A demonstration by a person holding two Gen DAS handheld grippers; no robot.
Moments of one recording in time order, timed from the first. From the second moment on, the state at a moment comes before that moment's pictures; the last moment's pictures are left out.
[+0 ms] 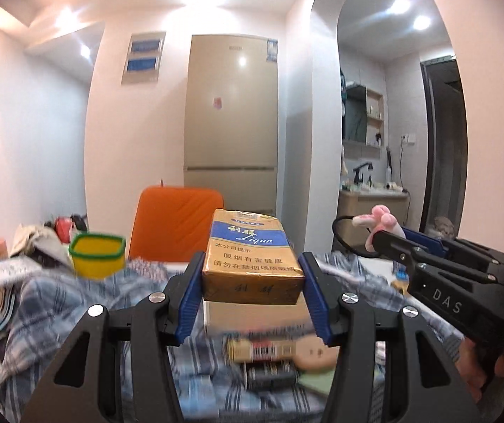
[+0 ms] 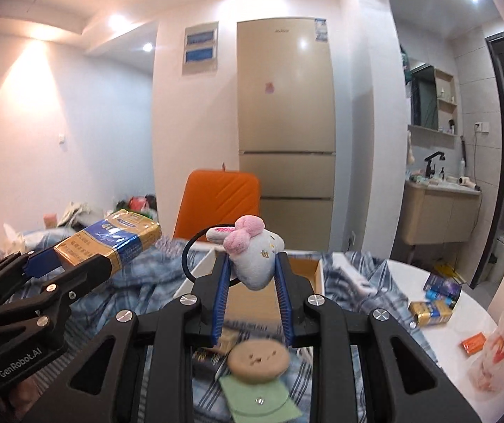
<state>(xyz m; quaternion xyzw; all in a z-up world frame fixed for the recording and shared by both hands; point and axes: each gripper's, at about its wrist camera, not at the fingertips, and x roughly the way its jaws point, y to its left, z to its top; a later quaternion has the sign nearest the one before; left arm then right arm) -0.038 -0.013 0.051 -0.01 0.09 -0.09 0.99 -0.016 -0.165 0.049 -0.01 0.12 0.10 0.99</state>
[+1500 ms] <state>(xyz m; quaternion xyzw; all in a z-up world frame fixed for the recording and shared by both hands) 0.122 -0.029 -0.023 -0.01 0.19 -0.06 0.98 0.157 -0.185 -0.035 0.02 0.21 0.06 0.98</state>
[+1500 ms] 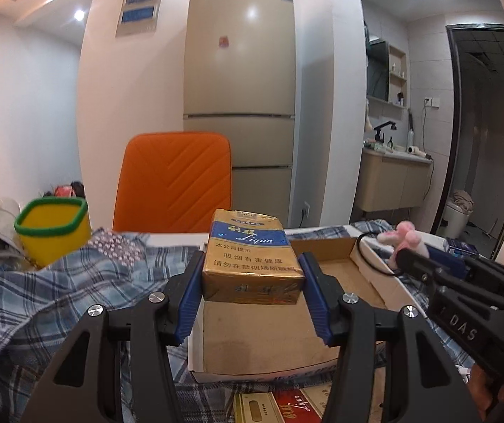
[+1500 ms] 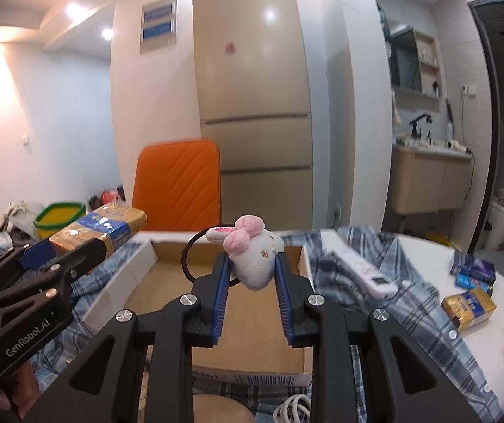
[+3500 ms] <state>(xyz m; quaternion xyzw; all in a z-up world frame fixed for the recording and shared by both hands) 0.099 -0.025 0.004 0.01 0.12 -0.06 0.99 0.139 -0.197 -0.023 0.04 0.18 0.02 0.98</state>
